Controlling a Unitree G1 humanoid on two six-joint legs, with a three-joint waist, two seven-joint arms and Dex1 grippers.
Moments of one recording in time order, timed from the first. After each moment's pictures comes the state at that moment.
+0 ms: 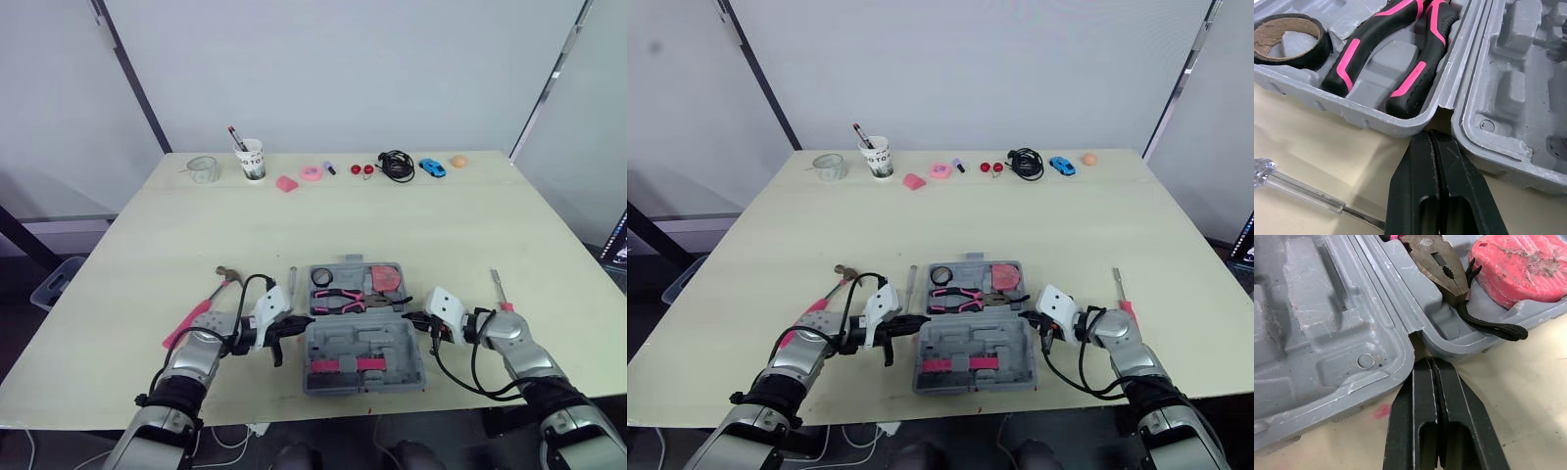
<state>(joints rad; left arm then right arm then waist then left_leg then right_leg) -0.40 0.49 -0.15 0.60 -0.07 -0.11 -1.11 -0.40 -0.43 0.20 0.55 -0.04 -0.16 0.97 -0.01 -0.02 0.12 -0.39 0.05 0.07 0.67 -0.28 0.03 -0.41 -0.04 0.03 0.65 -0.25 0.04</state>
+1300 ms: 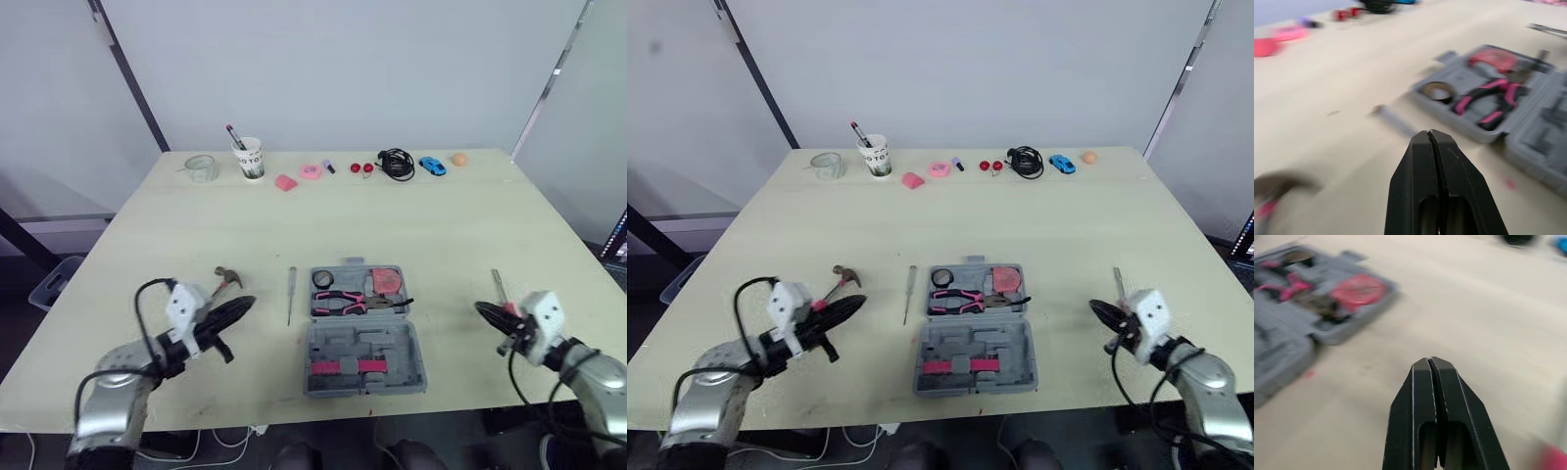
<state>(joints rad) 0.08 0.59 0.30 0.05 -0.40 0.04 -0.90 0.07 -0.56 -0.25 0.11 0.36 -0.01 0.80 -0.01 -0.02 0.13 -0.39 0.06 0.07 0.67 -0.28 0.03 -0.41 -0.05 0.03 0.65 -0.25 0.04</state>
